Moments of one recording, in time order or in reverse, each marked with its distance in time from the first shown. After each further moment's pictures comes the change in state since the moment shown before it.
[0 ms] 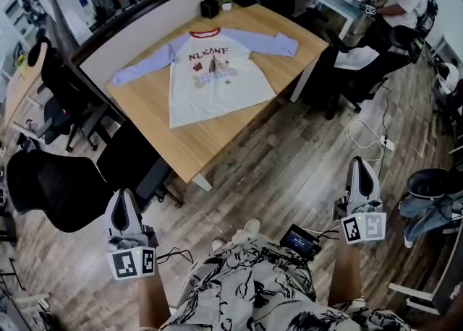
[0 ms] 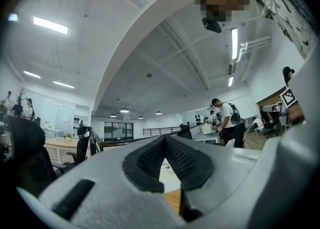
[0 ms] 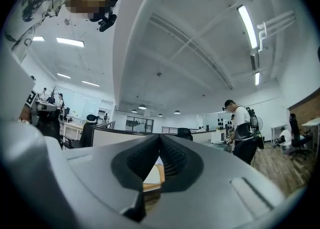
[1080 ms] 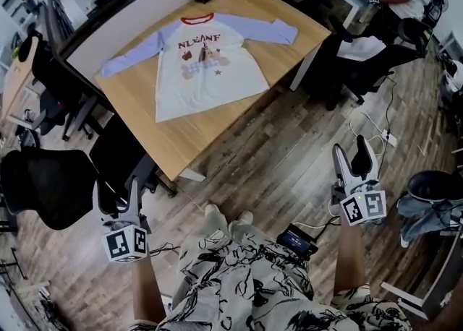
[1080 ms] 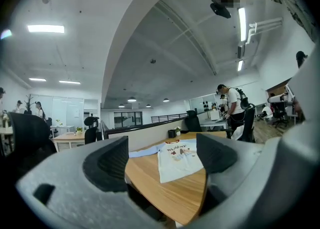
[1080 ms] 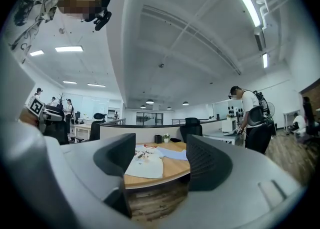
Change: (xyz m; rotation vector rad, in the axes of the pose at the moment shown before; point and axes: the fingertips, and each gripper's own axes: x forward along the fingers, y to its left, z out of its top) left arm 0.058 -0.014 -0.063 0.030 0.159 0.115; right arm 0.072 -0.059 -0.057 0.081 0.083 0.126
